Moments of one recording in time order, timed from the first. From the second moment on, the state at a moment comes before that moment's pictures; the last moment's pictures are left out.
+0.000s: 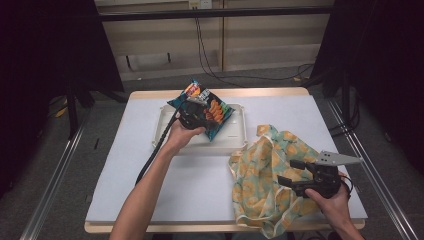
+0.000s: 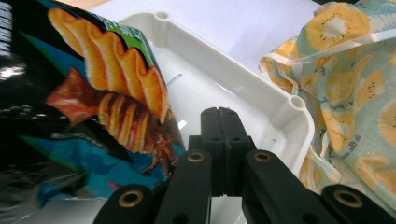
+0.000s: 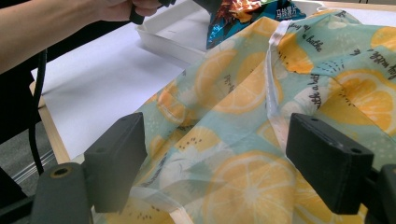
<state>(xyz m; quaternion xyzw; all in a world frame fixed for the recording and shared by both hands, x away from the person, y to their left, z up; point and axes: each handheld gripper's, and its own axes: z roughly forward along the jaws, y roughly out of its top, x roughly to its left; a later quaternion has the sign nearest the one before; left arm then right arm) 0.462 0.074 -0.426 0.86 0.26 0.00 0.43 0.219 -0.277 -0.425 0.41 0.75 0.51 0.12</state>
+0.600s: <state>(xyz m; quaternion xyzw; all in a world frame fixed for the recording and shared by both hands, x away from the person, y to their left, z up) 0.469 0.074 -0.458 0.88 0.29 -0.02 0.37 0.220 -0.276 -0.426 0.41 0.75 0.51 0.12</state>
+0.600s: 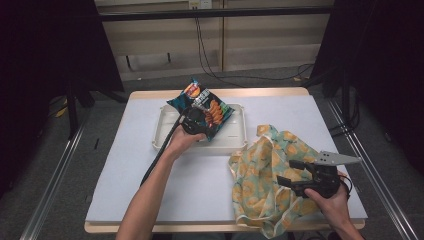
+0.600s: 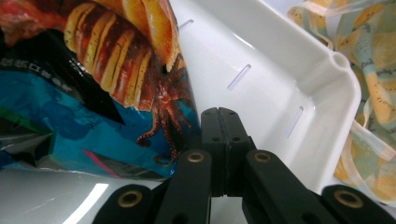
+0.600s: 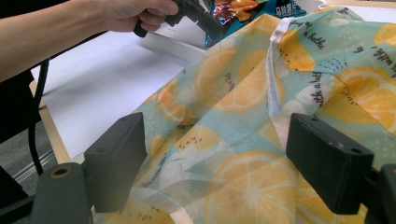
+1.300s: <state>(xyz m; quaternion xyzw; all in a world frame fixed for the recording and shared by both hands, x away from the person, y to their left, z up) 0.483 0.116 -0.462 0.89 0.32 -0.04 0.33 0.218 -0.278 -0.426 0.41 0.75 0.51 0.12</state>
